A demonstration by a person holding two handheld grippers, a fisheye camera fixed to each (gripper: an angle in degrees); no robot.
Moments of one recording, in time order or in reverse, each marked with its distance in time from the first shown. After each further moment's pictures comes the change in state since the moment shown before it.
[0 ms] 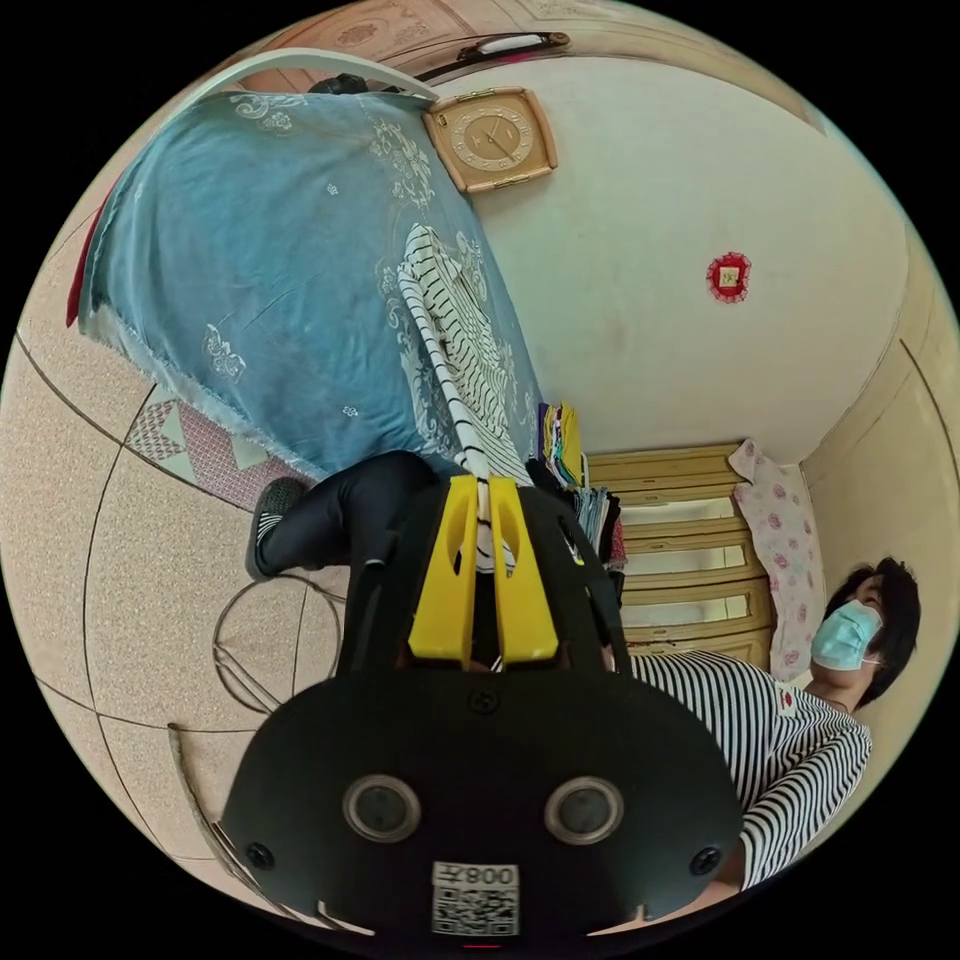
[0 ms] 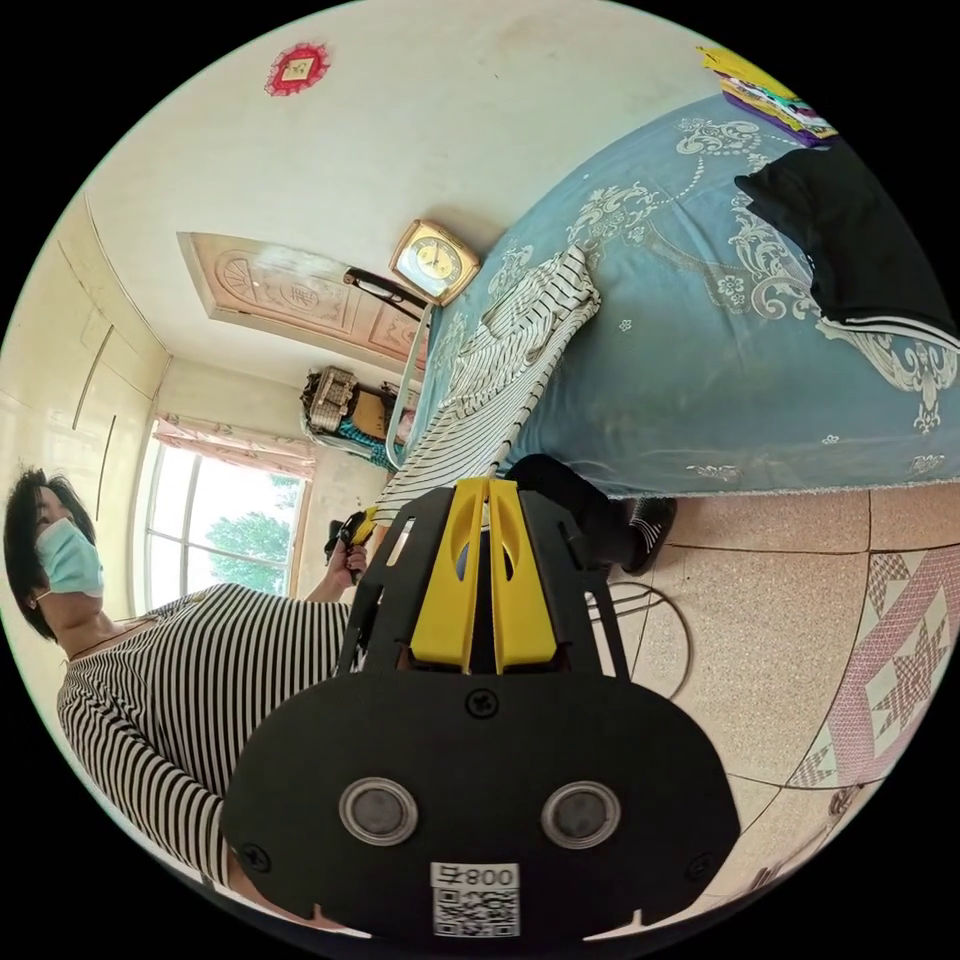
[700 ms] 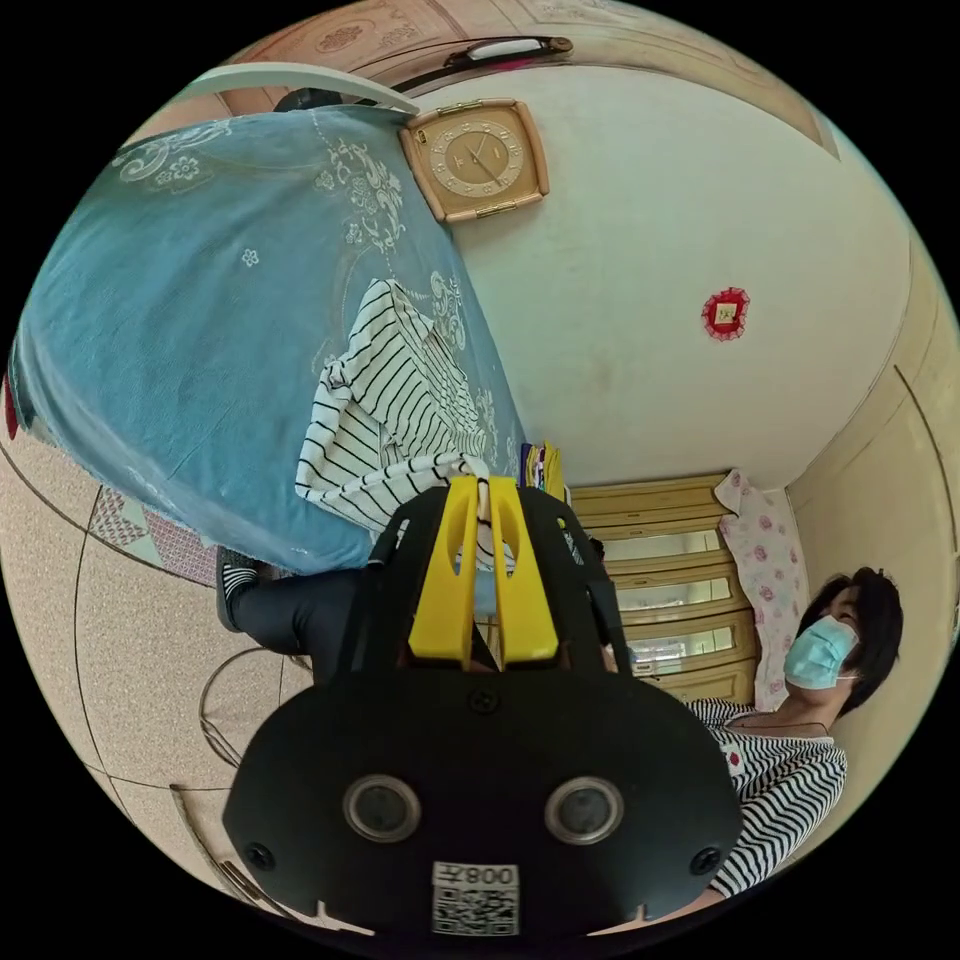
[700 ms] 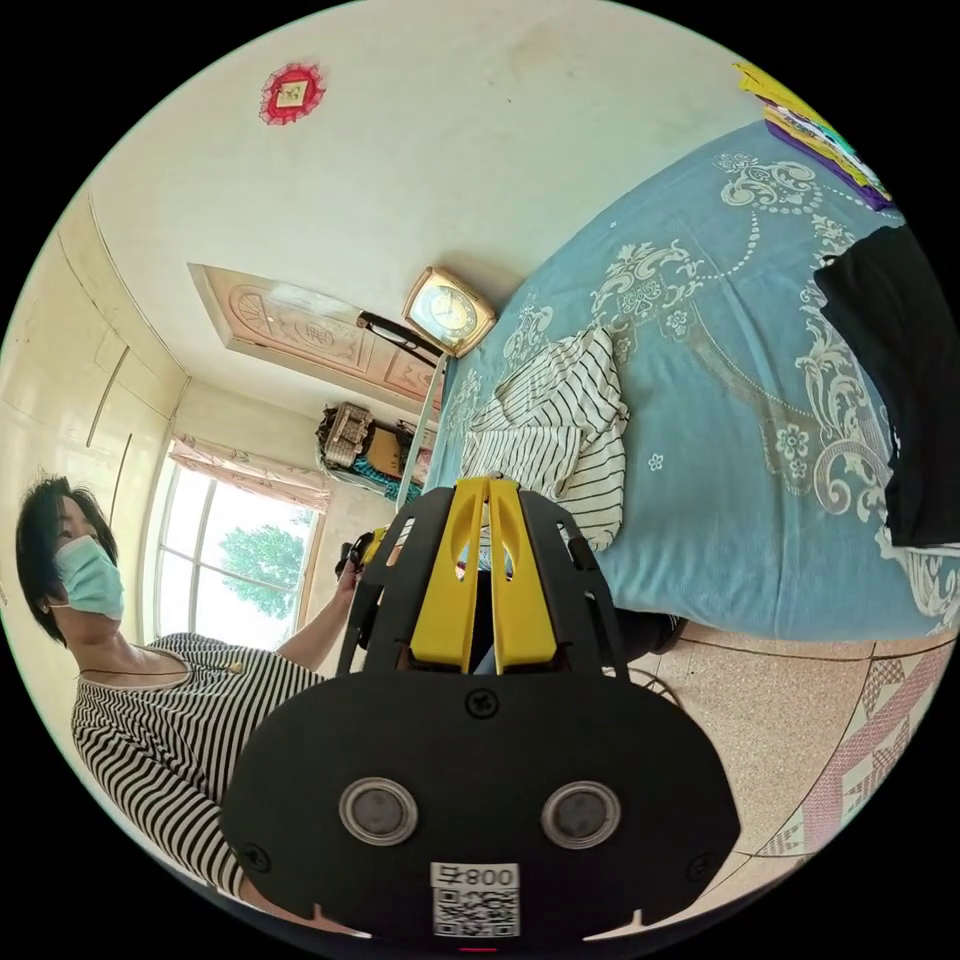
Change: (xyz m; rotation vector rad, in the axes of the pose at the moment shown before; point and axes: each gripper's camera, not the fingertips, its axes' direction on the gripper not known) left arm 0.045 -0.176 0.043 0.052 0.053 0.006; right arm 0.029 -0.191 0.013 0.083 -0.055 -0.037
